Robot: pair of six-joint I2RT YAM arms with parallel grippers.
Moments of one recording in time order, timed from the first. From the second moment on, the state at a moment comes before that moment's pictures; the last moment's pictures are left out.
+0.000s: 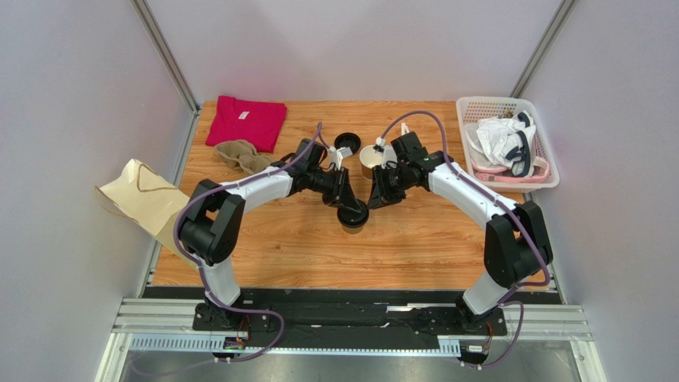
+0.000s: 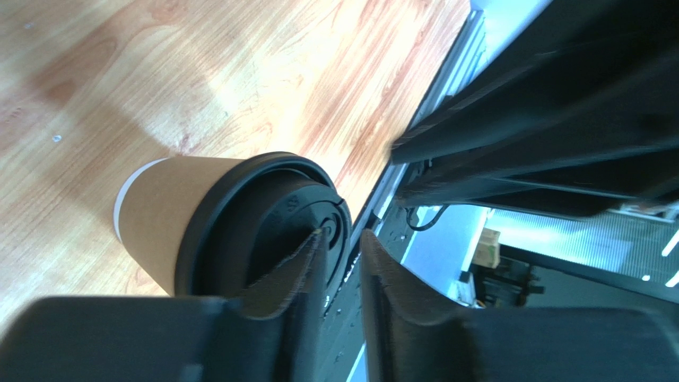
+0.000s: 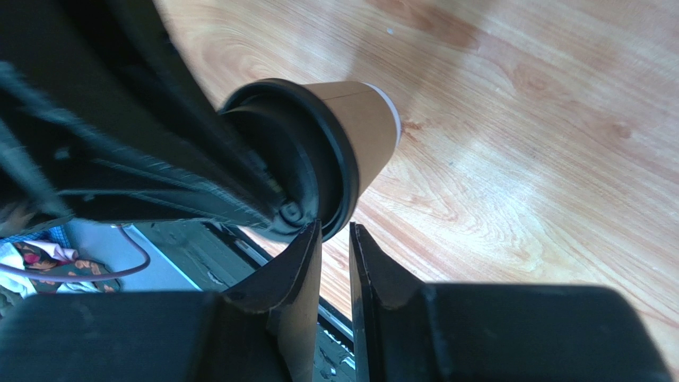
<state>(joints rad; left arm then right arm) -0.54 1.80 1.17 -0.20 0.87 -0.52 0.47 1.59 1.25 -0.66 -0.47 0.31</state>
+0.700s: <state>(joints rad) -0.61 1.54 1.44 -0.70 0.49 0.03 0.29 1.35 1.31 -0.72 -0.44 0.27</state>
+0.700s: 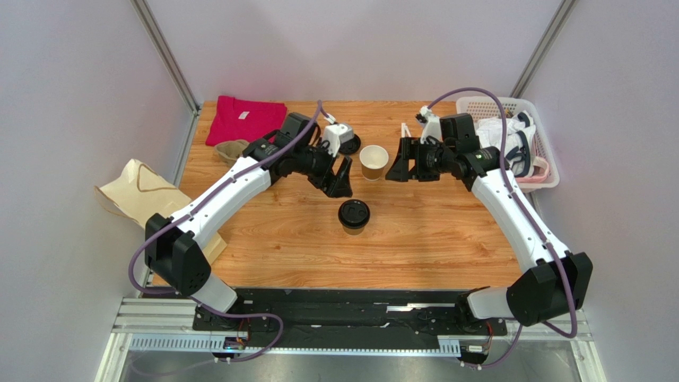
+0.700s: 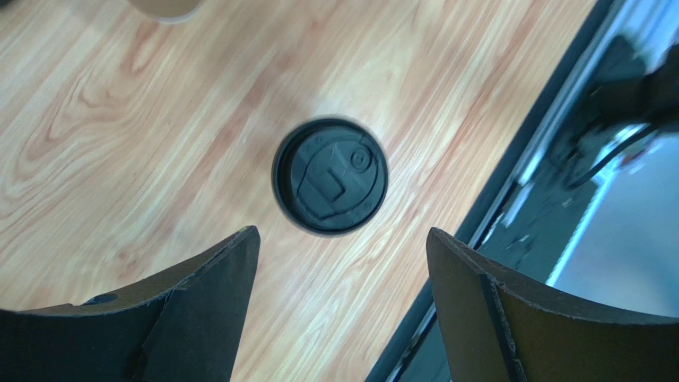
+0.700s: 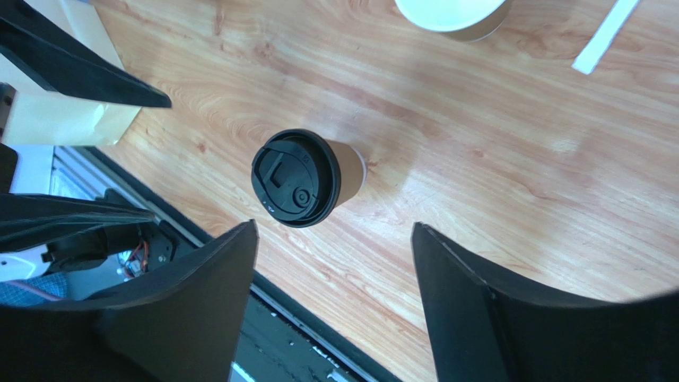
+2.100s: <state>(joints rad) -0.84 1.87 1.63 -0.86 0.16 0.25 0.13 1.27 1.22 -0.72 -0.49 0.28</state>
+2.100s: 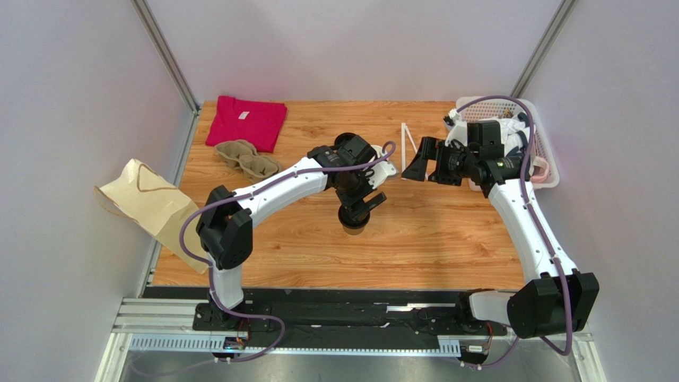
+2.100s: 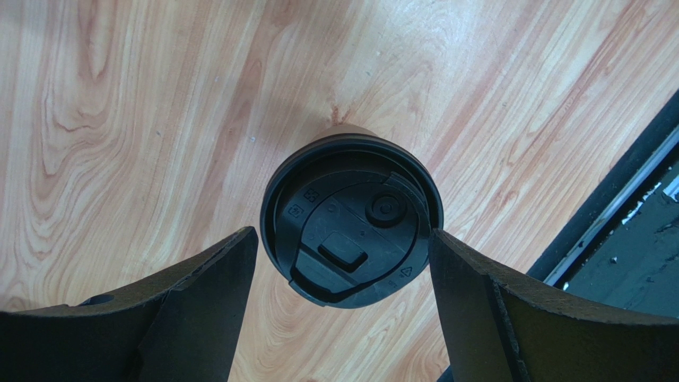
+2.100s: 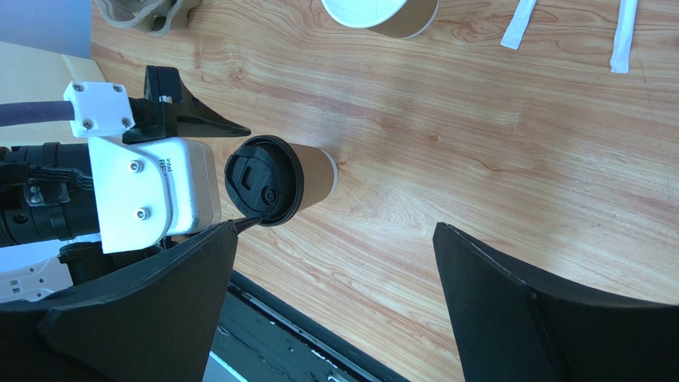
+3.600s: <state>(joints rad) -0.85 1.88 1.65 -0.86 0.17 0.28 0.12 1.27 1.21 -0.72 -0.53 0.30</state>
